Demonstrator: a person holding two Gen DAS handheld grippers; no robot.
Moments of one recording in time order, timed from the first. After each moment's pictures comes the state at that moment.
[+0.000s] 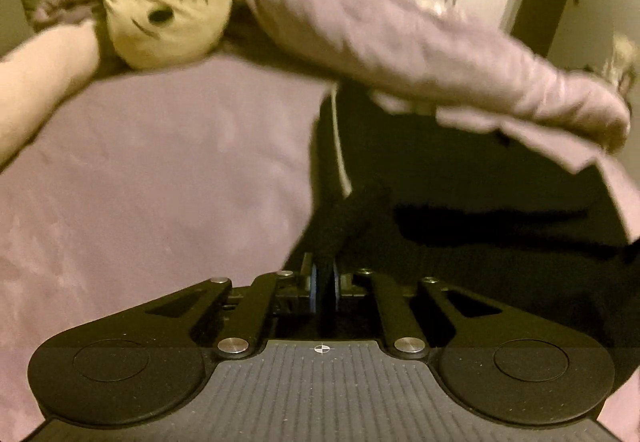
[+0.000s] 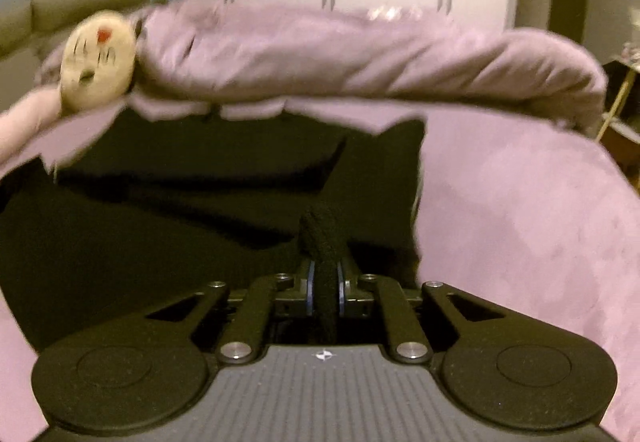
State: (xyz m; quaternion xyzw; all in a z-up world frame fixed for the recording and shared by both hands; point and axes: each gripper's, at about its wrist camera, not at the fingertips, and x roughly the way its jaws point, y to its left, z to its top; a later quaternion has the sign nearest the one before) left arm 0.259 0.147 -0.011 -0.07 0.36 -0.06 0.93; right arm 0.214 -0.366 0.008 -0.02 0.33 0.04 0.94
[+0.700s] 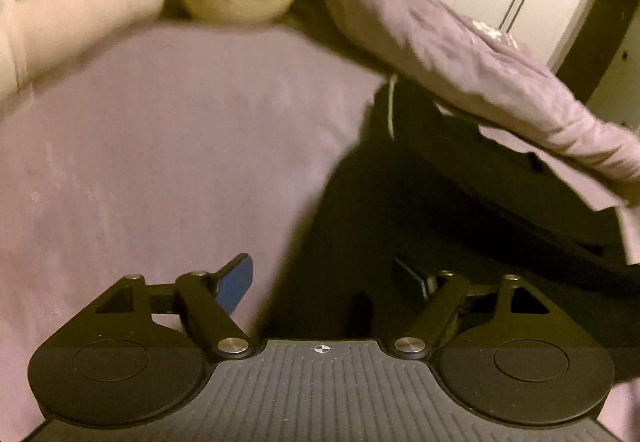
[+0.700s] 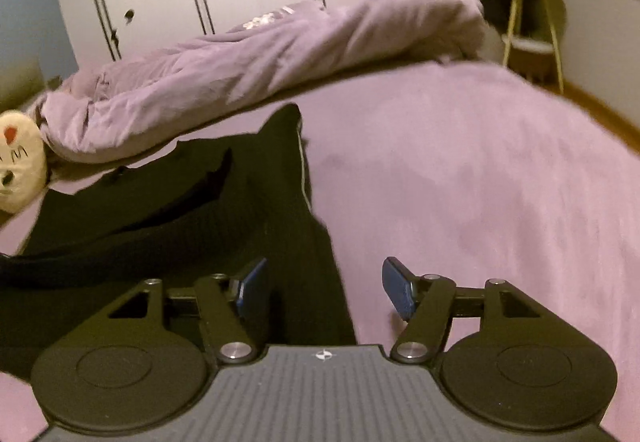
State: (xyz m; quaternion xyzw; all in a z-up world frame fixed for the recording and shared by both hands) left arm 0.235 0.174 -0.042 -0.17 0.39 0.00 0.90; right arm 0.184 -0.424 -0.016 0.14 0.33 -0.10 0.93
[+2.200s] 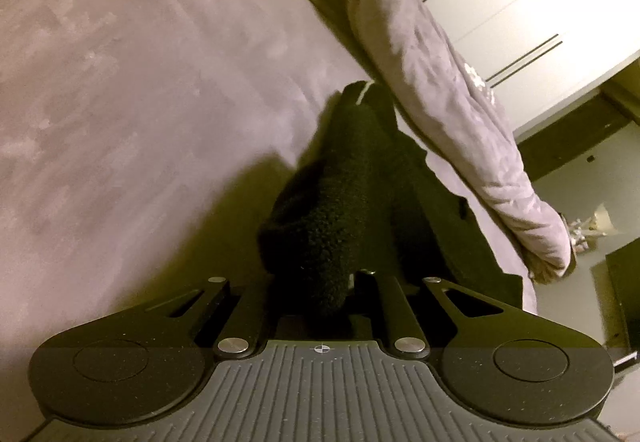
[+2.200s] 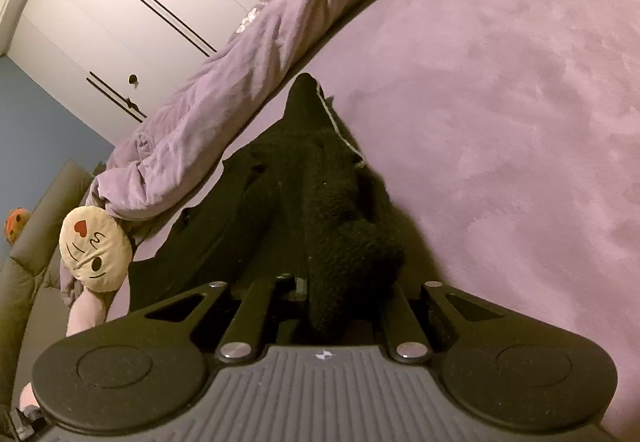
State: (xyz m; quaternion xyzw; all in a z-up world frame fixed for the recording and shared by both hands) left arm 0.189 0.189 -0.039 -0.37 0.39 -0.04 0.84; right arm 0.150 -0.438 -0.032 0.37 0.33 -0.03 0.87
